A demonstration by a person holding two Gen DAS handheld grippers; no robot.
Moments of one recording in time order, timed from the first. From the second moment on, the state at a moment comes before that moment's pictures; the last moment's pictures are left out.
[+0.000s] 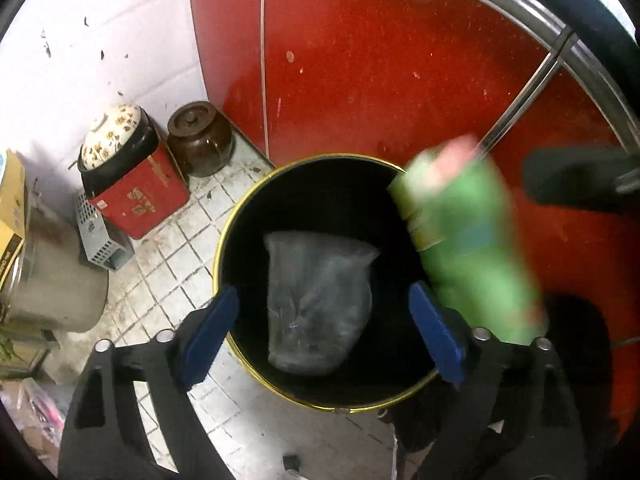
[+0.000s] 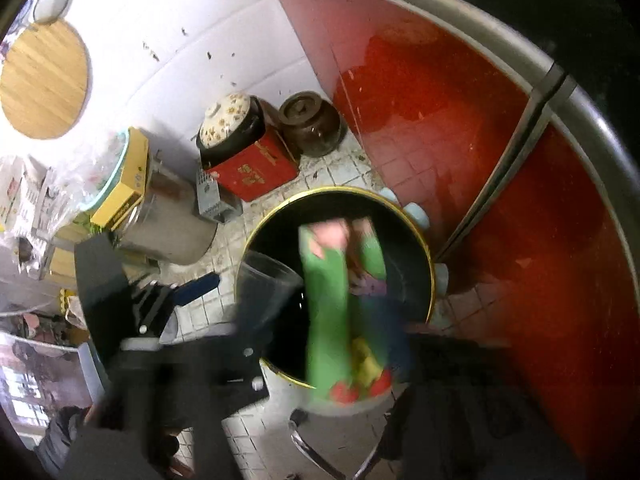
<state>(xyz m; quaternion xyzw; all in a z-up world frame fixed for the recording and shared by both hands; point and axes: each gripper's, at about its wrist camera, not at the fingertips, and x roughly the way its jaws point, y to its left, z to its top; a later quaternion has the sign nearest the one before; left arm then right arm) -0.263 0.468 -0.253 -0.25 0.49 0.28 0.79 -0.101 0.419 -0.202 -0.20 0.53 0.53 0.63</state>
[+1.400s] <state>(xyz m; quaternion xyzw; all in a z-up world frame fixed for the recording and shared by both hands) 0.007 0.024 0.025 0.03 0.36 -0.11 0.93 0.059 -0.247 0.023 0.08 0.39 0.14 0.91</state>
